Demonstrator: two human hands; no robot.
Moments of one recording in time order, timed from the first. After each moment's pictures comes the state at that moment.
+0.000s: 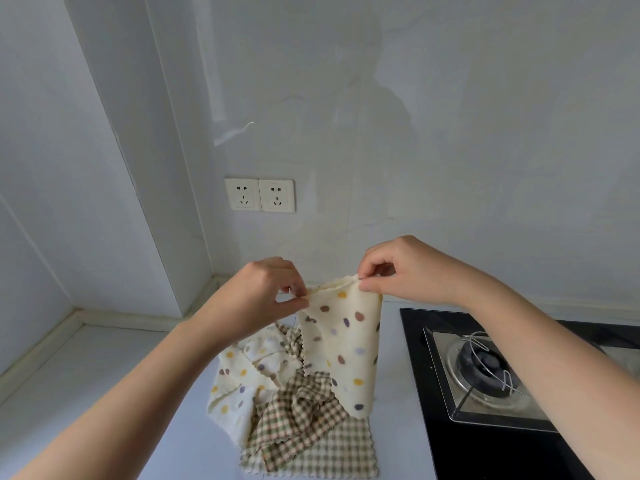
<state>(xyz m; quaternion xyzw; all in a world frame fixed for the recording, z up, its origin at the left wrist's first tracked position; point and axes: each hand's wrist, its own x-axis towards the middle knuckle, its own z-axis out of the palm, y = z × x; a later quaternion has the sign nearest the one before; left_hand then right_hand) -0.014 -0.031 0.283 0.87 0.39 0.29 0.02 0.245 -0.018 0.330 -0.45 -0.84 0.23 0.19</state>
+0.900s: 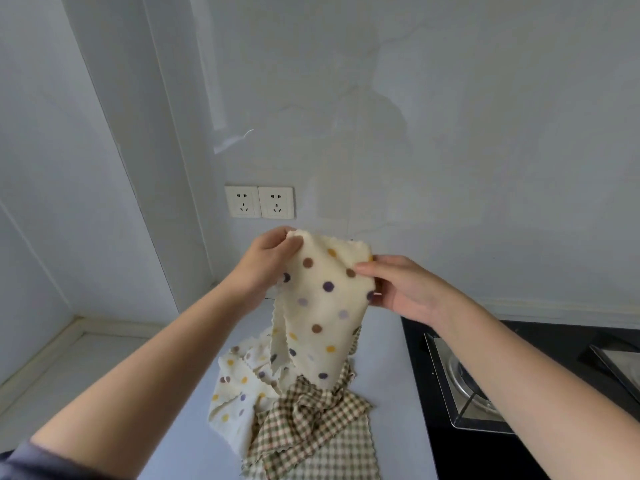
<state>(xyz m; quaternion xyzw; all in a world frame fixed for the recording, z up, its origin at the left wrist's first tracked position) 0.016 -0.004 0.312 0.57 0.49 0.48 0.46 0.229 -0.011 0.303 -0.42 -0.50 0.65 0.39</state>
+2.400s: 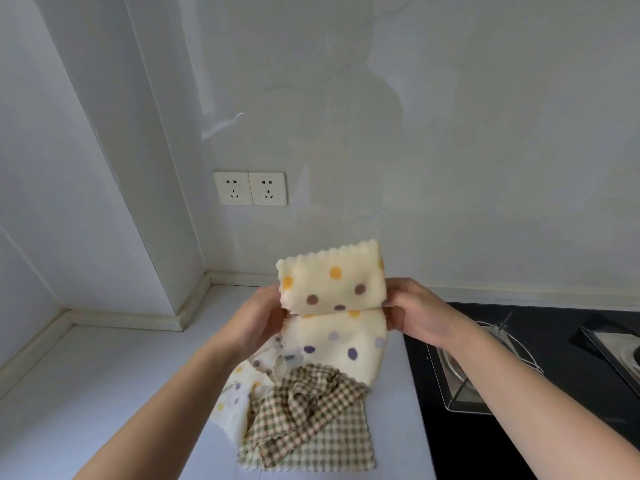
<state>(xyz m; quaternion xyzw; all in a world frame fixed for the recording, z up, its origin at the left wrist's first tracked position) 0.012 -0.027 0.238 0.50 0.40 0.43 0.64 0.259 -0.019 0.248 -0.38 -0.55 0.65 0.36</state>
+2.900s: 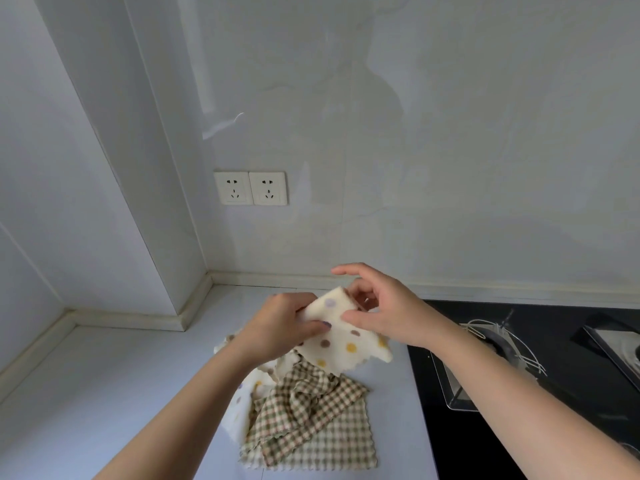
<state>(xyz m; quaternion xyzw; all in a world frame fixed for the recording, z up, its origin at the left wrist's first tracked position) 0.025 -0.031 0.233 0.75 0.51 0.28 0.31 0.238 -0.027 0.251 -0.43 -0.76 0.38 0.30</state>
